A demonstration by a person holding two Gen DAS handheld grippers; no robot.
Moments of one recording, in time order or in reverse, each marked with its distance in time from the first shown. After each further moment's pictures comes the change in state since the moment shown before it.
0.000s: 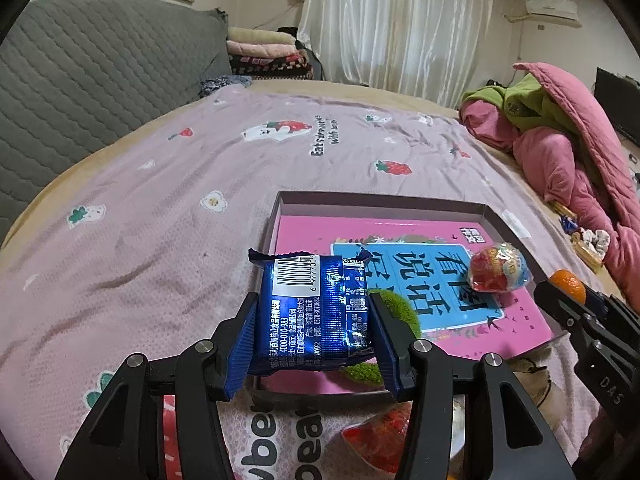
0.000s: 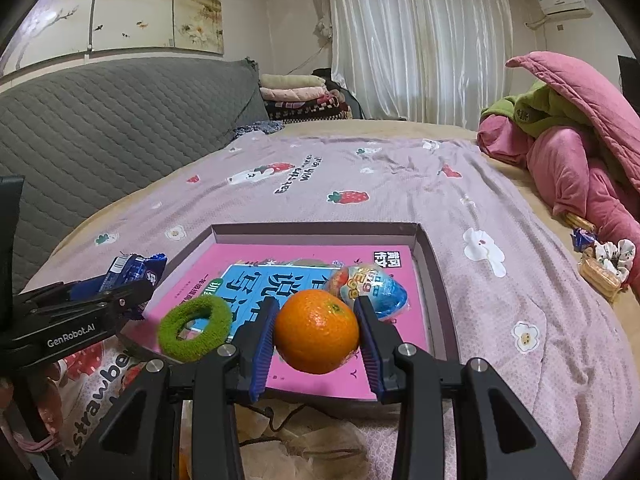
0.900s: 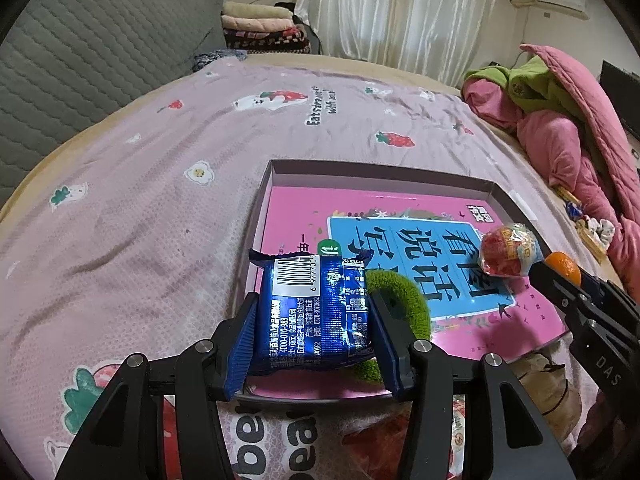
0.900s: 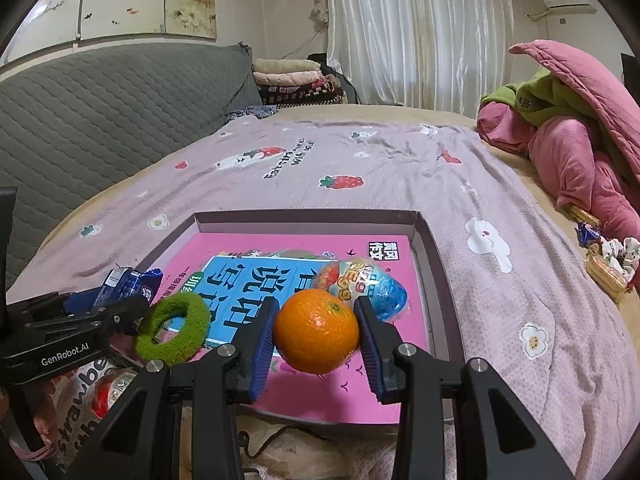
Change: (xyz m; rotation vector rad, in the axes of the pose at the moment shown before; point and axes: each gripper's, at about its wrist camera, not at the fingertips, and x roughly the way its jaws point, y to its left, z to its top) left arm 0.030 -0.002 -0.004 -0.012 0.097 -0.021; right arm 0.029 -0.005 0.002 -0.001 0.066 -0.023
